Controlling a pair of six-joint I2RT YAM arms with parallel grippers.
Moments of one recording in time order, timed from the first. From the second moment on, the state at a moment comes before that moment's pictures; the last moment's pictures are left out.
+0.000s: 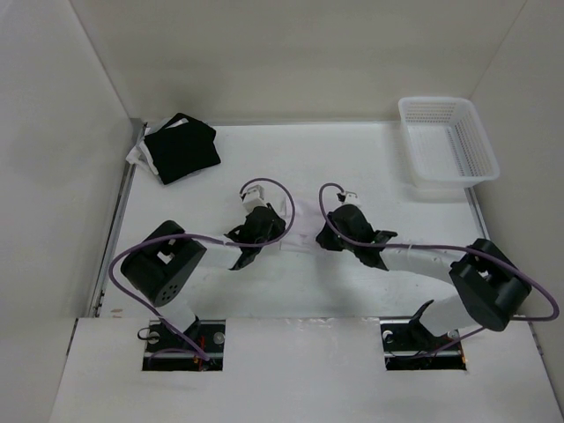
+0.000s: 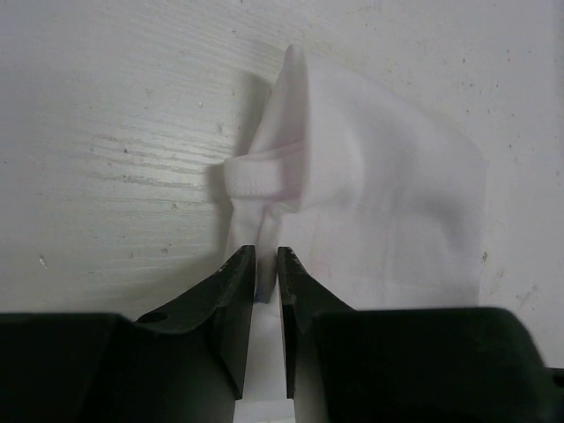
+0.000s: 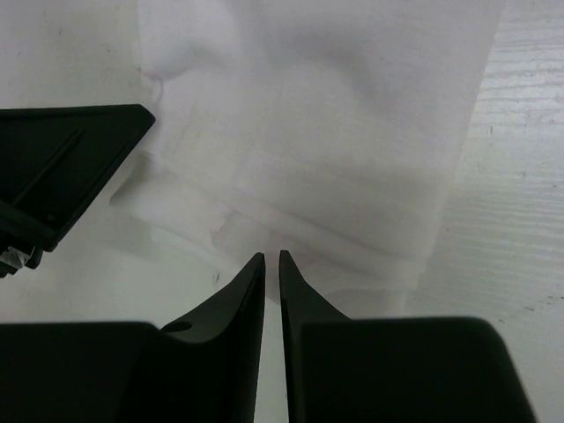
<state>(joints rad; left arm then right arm) -0.72 1.66 0.58 0.54 -0.31 -0.87 0.75 1.44 0.65 0.09 0.15 0.76</state>
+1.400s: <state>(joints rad) -0.86 1.34 0.50 0.38 -0.36 -1.03 0.64 1.37 0.58 0.22 0.09 0.79</state>
